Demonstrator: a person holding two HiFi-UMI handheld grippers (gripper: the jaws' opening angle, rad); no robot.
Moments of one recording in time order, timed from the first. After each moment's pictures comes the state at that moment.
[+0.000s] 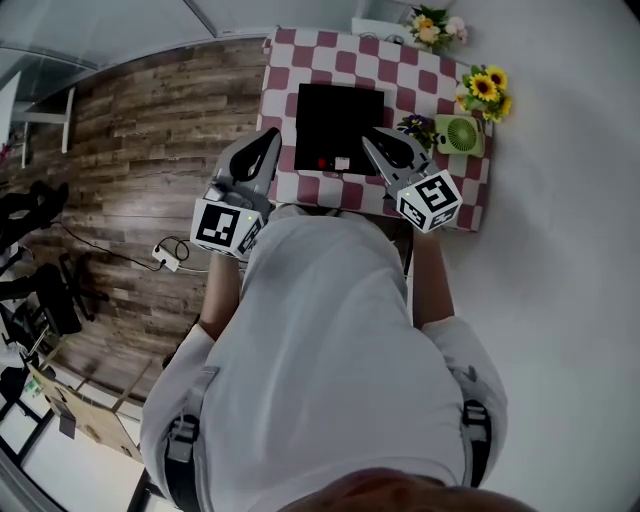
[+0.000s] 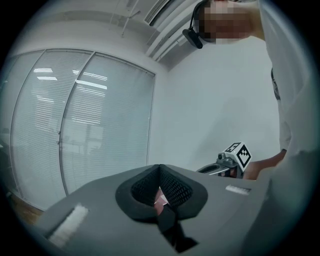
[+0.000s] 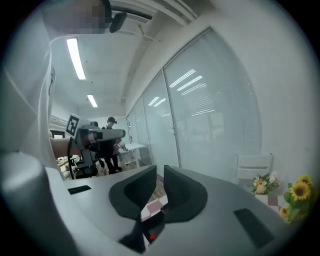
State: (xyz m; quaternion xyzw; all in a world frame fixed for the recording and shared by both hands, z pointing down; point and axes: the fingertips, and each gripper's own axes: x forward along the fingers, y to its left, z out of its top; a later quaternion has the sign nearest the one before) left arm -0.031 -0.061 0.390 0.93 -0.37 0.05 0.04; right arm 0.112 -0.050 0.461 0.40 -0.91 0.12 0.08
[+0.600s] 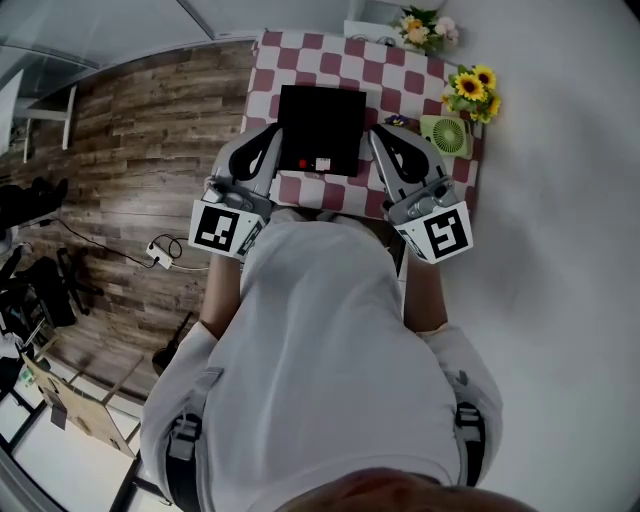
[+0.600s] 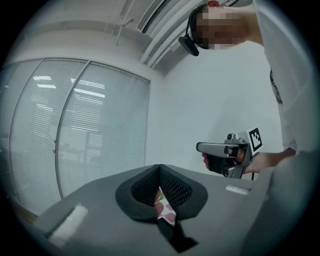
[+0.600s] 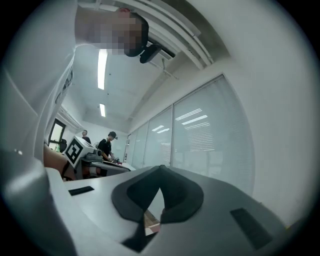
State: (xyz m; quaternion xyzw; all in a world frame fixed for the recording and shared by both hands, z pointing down) left arm 0.032 -0.049 0.358 0.93 -0.37 0.01 0.00; right arm 0.154 -0.025 0.324 0.43 -0.90 -0.06 -0.02
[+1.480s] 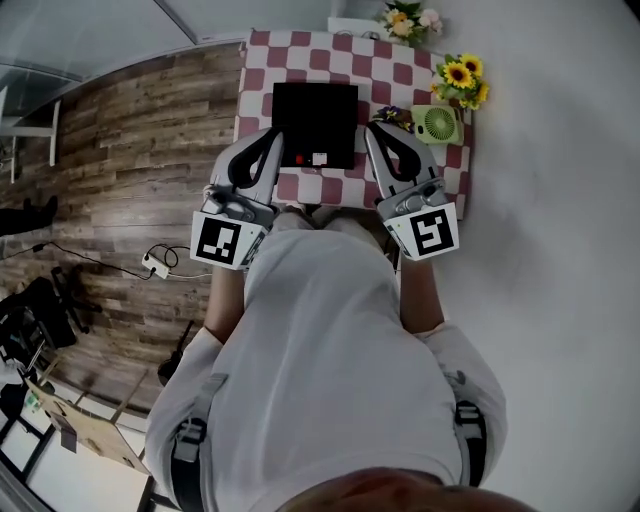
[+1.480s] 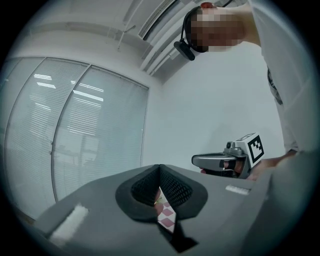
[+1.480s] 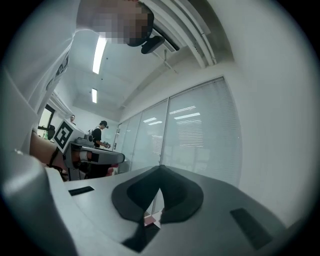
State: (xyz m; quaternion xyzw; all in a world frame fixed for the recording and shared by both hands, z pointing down) left arm 0.017 -0.031 0.340 0.93 -0.35 -0.02 0.00; right arm 0.135 -0.016 0.330 0.50 -0.87 -0.06 0.02
